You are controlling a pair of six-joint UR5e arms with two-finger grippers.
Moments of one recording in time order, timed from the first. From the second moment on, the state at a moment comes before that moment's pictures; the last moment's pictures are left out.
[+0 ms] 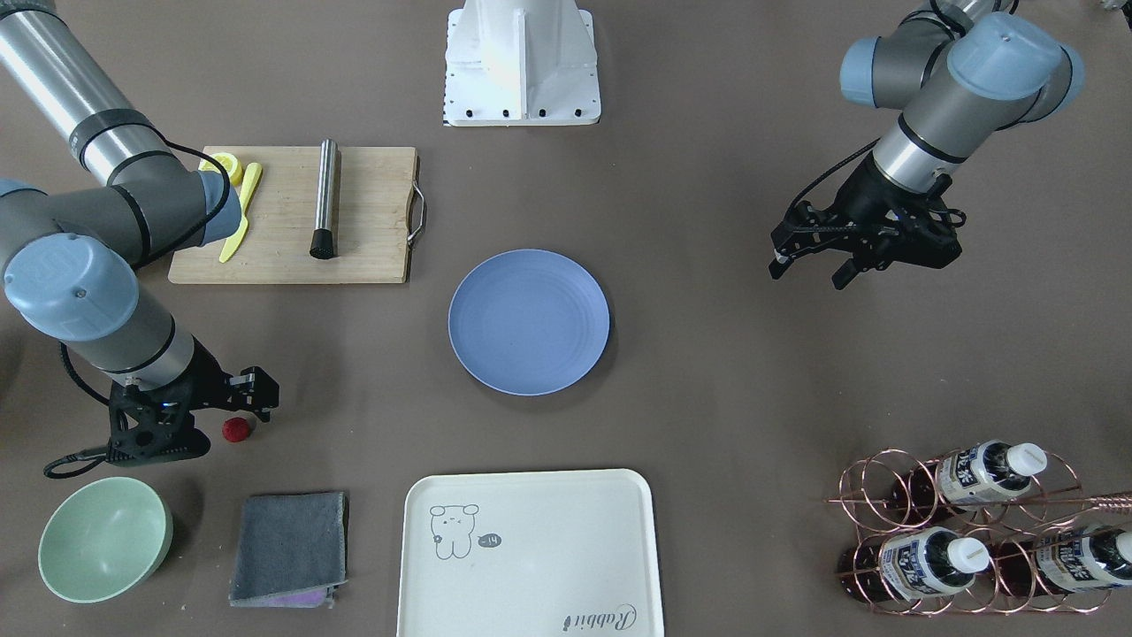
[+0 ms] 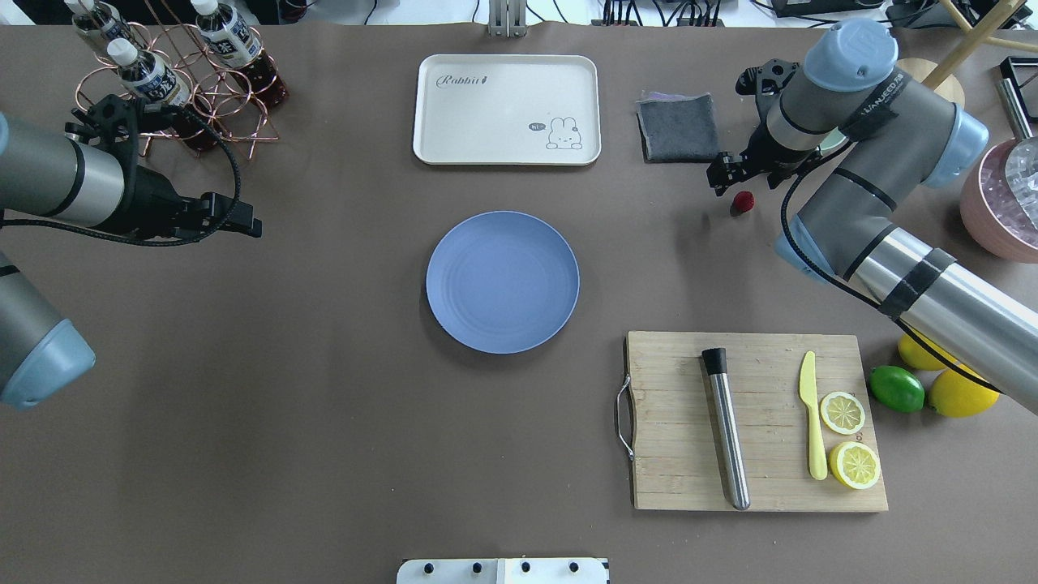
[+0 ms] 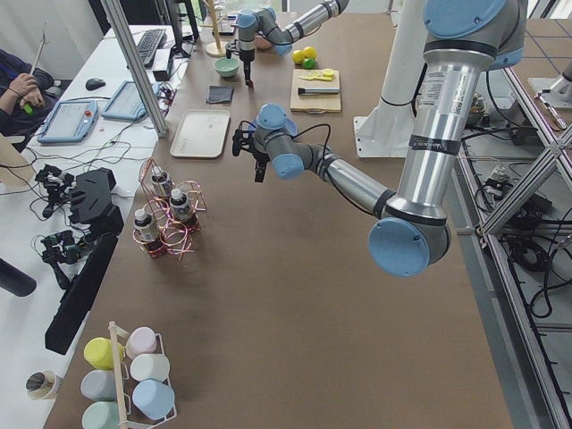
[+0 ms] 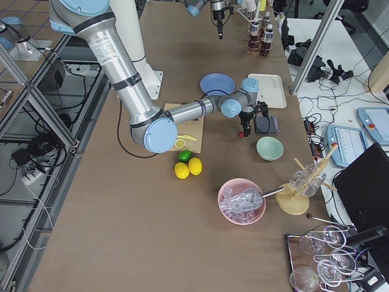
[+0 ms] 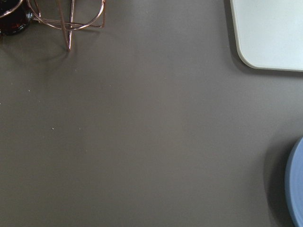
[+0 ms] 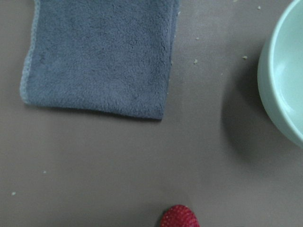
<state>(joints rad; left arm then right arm) -0.87 -1.76 -1.84 -2.11 -2.10 -1.07 0.92 -1.04 1.29 -1.22 2.07 0.72</state>
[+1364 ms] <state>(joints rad) -0.89 -1.77 -1.84 -2.11 -2.10 -1.07 0.89 -1.05 1.28 -1.19 2.06 0.84</state>
